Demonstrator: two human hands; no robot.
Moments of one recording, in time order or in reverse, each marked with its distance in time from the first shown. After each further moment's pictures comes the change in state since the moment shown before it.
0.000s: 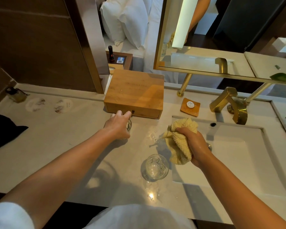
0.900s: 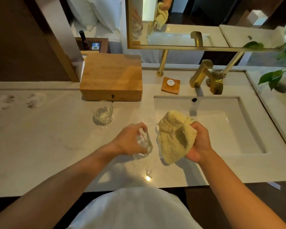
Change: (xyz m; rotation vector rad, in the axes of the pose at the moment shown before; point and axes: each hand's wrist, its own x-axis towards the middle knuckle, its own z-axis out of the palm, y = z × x) left_hand -0.087 0.085 0.042 -0.483 -0.244 0.255; right_hand -0.040 0.052 -0.064 0.719 -0.290 0.177
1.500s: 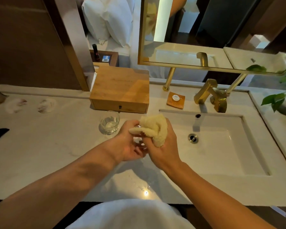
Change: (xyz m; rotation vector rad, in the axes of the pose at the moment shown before) left_hand -0.008 0.049 -0.040 -1.420 0.007 -0.655; right_hand 0.006 0.055 0.103 -1.238 -0.027 -1.001
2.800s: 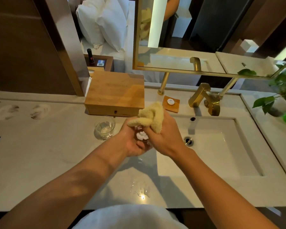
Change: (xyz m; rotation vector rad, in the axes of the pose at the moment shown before) left_hand -0.004 0.015 0.027 -0.152 -0.082 -0.007; right_hand 0.049 -0.004 -0.025 -0.245 -0.124 -0.109
